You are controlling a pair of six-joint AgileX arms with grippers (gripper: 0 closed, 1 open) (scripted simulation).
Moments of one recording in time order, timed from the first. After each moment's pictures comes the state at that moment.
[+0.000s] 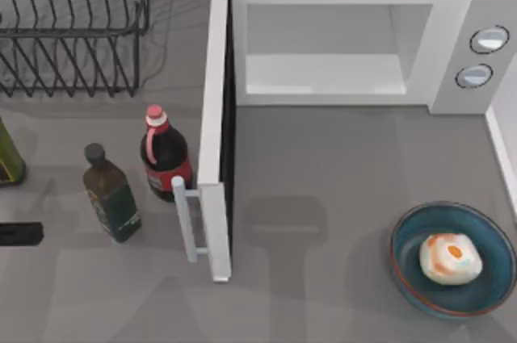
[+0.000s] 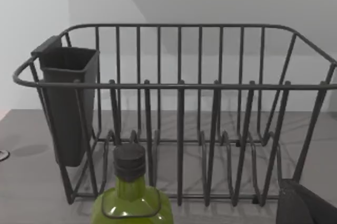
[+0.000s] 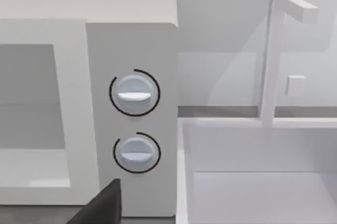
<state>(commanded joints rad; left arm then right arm) -0.09 0.32 -0.03 0.35 -0.09 0.01 0.00 0.00 0.00 0.00 0.00 0.00</state>
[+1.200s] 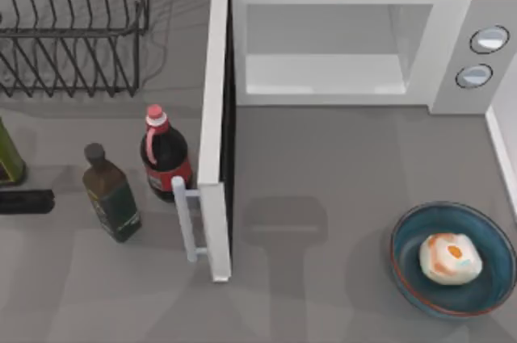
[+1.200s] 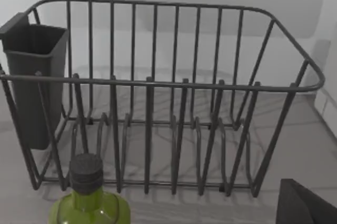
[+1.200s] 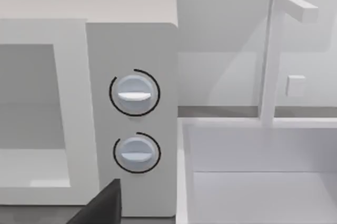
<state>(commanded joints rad) -0.18 0.47 0.15 0.22 -0.15 -0.06 0.00 0.00 0.00 0.00 0.00 0.00</state>
